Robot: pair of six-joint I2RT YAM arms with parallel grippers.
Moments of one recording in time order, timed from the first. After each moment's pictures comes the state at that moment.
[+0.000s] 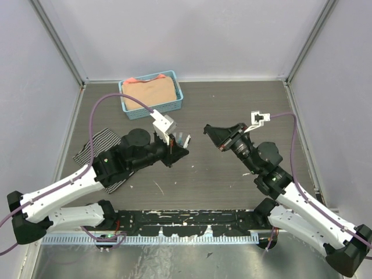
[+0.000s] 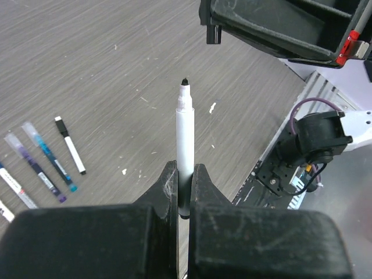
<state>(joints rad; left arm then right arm) -1.03 1.02 1.03 -0.30 -0.04 -0.33 0.70 0.71 0.64 0.22 0.04 0.80</state>
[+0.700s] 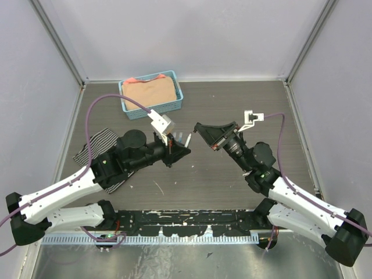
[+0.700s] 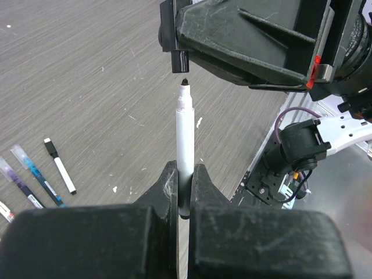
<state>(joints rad) -1.05 0.99 0.98 -0.19 0.00 -0.33 0.77 0.81 0.56 0.61 0.02 0.91</state>
